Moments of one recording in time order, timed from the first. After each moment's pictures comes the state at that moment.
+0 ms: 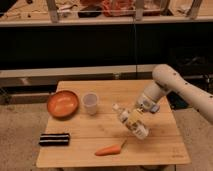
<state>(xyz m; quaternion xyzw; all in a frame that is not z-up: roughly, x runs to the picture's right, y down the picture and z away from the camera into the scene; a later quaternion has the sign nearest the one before) 0.124 0.155 0.687 0.17 -0.52 -0.79 0.28</state>
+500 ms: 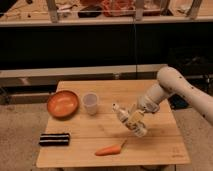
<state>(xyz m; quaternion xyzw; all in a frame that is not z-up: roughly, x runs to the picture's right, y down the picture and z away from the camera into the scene) 0.121 0.150 0.683 0.24 -0.47 -0.81 0.23</state>
